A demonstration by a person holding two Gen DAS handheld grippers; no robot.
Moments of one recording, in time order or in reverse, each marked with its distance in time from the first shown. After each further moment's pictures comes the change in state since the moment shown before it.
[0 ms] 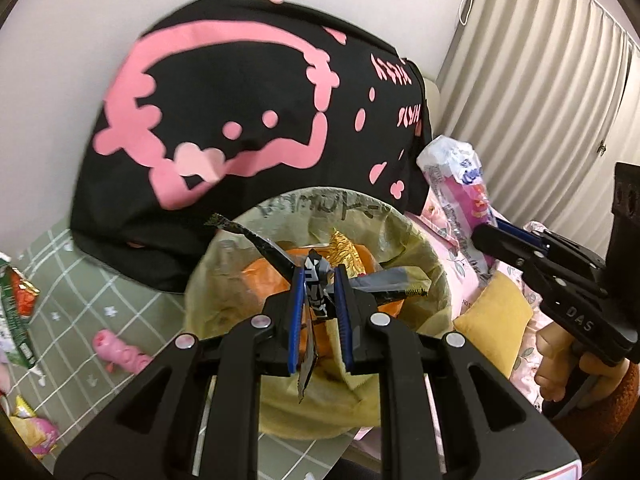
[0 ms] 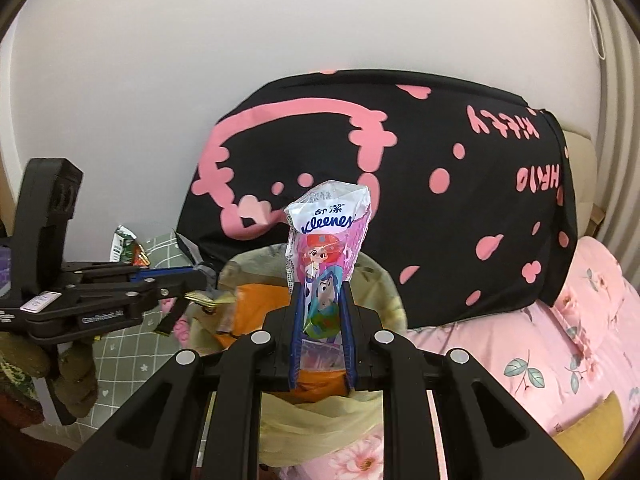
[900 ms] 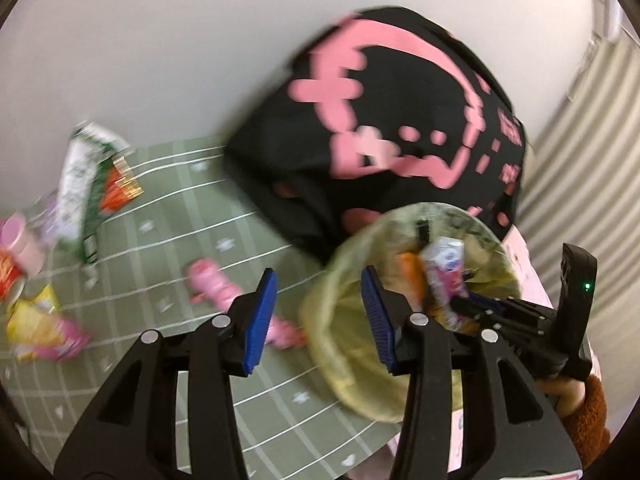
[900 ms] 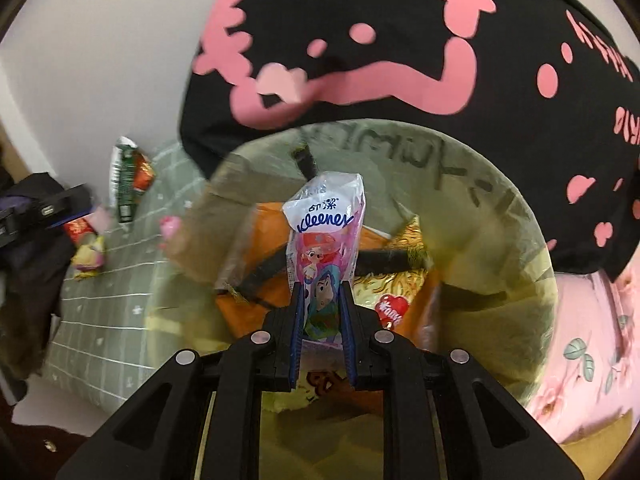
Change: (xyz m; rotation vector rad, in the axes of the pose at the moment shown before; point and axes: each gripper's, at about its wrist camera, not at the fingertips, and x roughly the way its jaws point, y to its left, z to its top) left arm -0.060 0.104 -0.044 -0.388 -0.045 0.255; right arm 0.128 0.024 -0.027 -0.078 0.359 0.165
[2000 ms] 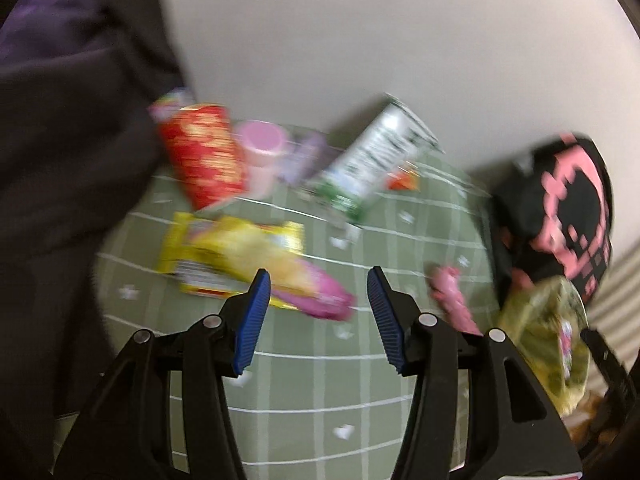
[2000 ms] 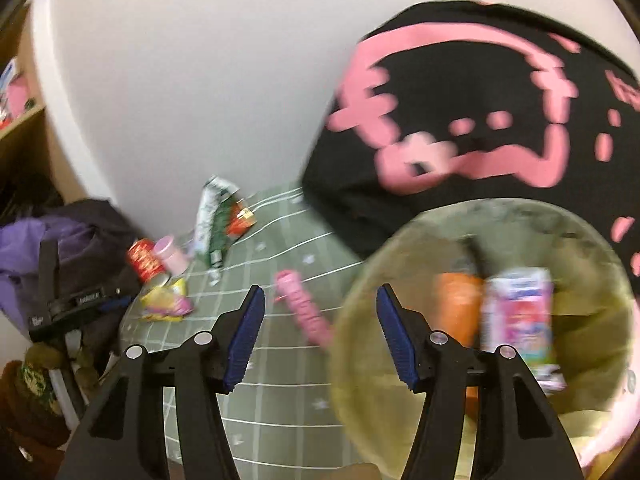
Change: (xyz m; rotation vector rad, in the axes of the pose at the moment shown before) left arm -0.088 0.220 -0.071 -0.430 -0.112 0.296; right arm -0.019 0.123 0.006 -0.045 -0.194 0.162
